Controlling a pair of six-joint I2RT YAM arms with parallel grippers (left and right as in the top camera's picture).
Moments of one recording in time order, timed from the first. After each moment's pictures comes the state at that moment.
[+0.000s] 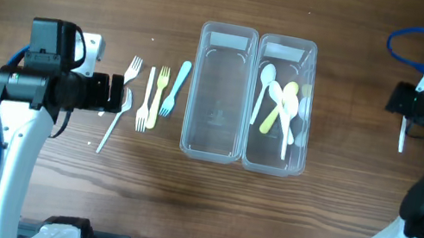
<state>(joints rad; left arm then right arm) 0.07 1.27 1.11 -0.99 0.09 0.02 -0.38 1.99 1.38 -0.59 0.03 -0.08</state>
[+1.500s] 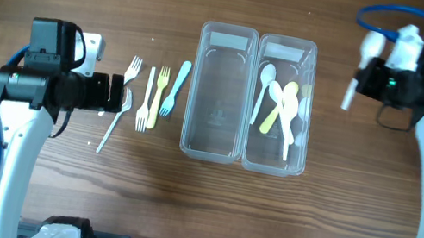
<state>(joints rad) 0.07 1.27 1.11 -0.99 0.09 0.02 -0.07 1.55 1.38 -0.82 -0.32 0.09</state>
